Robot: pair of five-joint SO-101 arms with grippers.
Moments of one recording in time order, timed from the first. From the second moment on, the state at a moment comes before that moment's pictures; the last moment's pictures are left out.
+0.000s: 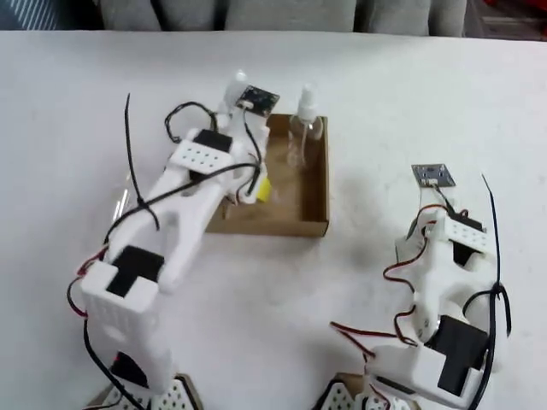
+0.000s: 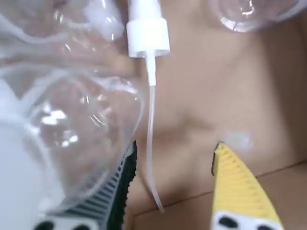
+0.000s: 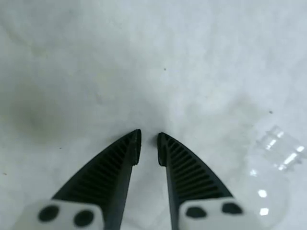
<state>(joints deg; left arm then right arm) 13.8 20.9 2.9 61.1 -1.5 20.7 -6.3 46.2 49.6 28.5</state>
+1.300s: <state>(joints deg) 18.2 20.9 4.1 60.9 -1.6 20.7 -6.3 46.2 49.5 28.5</state>
